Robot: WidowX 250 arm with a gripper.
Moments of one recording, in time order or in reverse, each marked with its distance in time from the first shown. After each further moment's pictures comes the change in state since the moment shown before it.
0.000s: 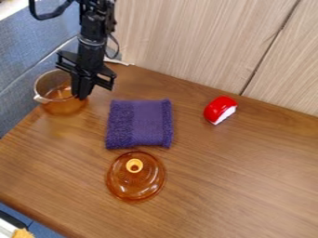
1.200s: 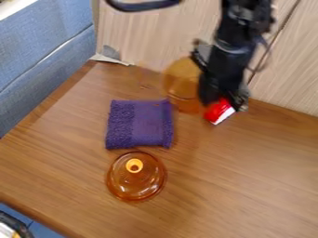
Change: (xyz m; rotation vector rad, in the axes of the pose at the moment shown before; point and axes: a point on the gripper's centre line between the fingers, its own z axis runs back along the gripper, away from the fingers) arm -0.049 -0.210 0.137 -0.053 -0.469 -0.716
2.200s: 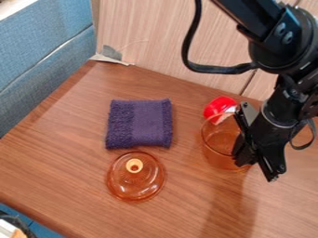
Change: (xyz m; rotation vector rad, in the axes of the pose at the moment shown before) arm 0.005 -0.074 -0.051 -0.057 0.098 -0.215
